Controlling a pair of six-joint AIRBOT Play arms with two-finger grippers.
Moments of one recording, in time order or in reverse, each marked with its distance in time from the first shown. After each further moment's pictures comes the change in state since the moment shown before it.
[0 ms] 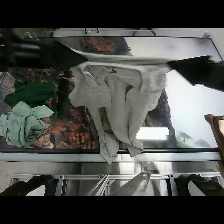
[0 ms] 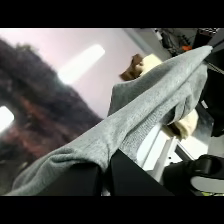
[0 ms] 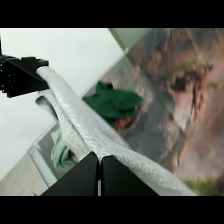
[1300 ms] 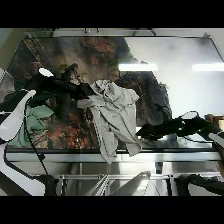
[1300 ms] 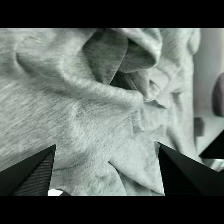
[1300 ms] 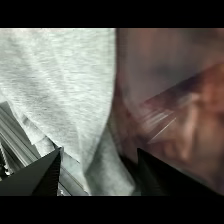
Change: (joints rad) left arm 0.032 -0.633 -0.014 0.211 0.117 -0.024; right arm 0.165 -0.473 -0.510 -0.253 -0.101 0.049
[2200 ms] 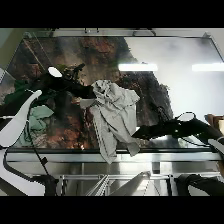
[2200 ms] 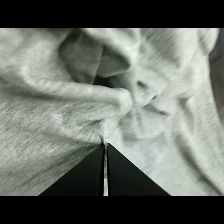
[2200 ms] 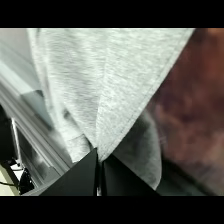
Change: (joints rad) left arm -0.062 0.078 -0.010 0.056 0.074 -0.036; right arm 0.092 0.129 -0.009 0.072 0.000 0.003
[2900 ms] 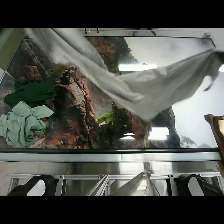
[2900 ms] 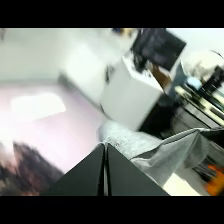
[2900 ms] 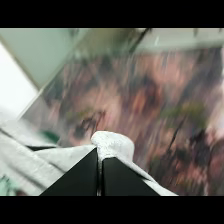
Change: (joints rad) left arm 0.431 0.810 0.000 -0.651 -0.094 0.220; right arm -0.669 0.542 0.625 0.104 0.167 0.012
